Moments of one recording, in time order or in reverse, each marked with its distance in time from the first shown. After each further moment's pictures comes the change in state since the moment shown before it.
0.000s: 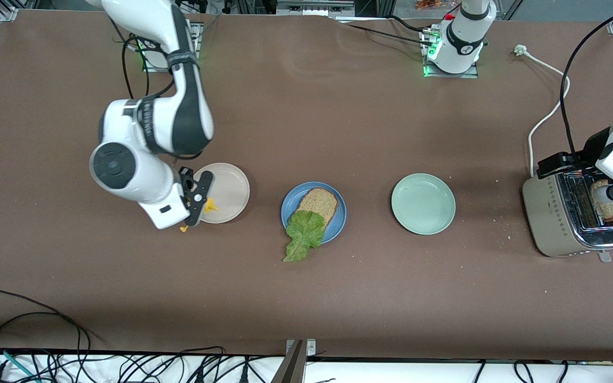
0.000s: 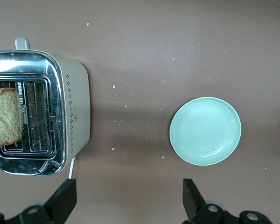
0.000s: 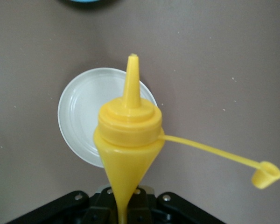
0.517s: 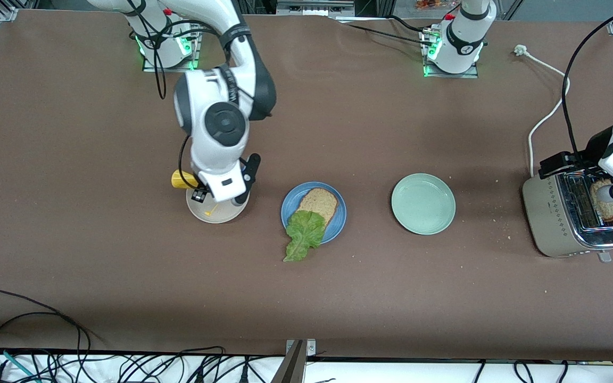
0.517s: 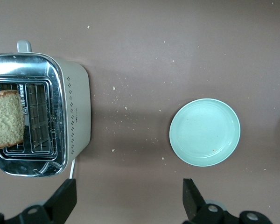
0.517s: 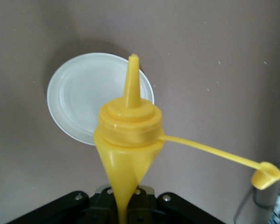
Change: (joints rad) left arm 0.000 0.000 0.000 0.009 0.000 -0.001 0.004; right arm 0.197 0.011 0.004 0.023 -0.338 0.000 0.262
